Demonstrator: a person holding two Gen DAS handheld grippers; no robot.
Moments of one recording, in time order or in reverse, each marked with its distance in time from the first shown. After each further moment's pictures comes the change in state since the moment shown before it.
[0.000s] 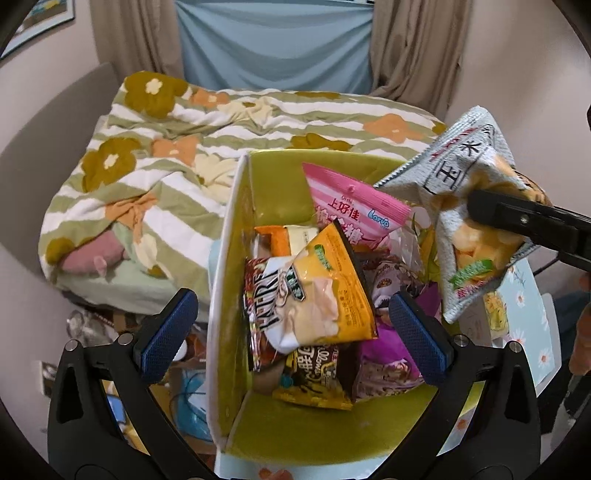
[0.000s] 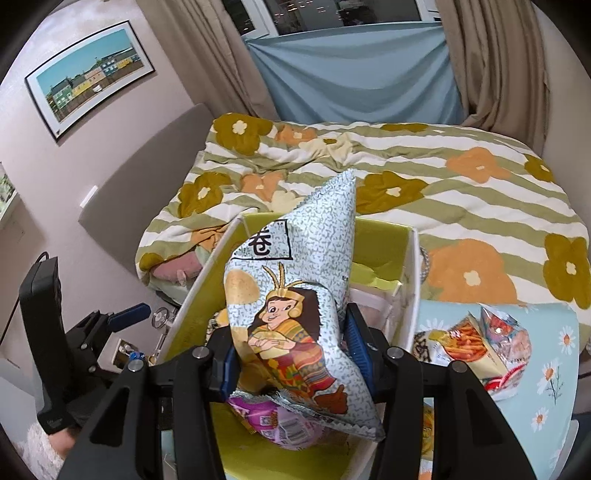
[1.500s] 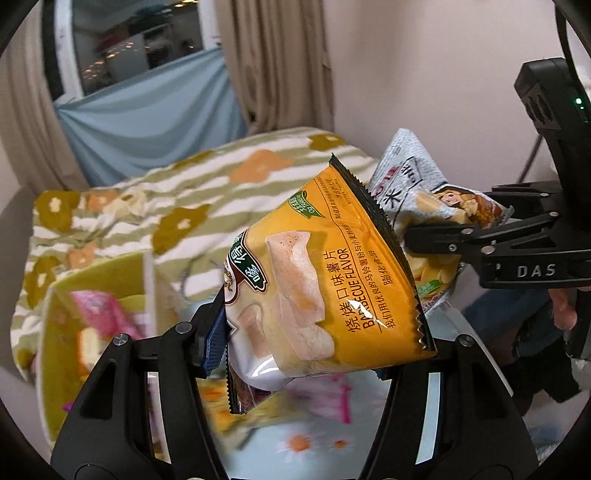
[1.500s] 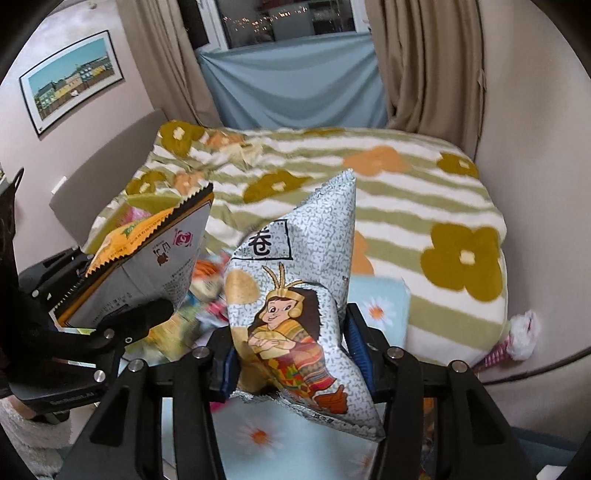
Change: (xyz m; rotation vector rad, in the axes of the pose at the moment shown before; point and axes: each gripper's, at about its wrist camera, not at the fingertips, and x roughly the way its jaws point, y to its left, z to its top) left arm -0.025 -0.350 -0.006 0.362 -0.193 -0.137; right arm -0.166 -0.266 -0.075 -0.051 -0.034 -0.145
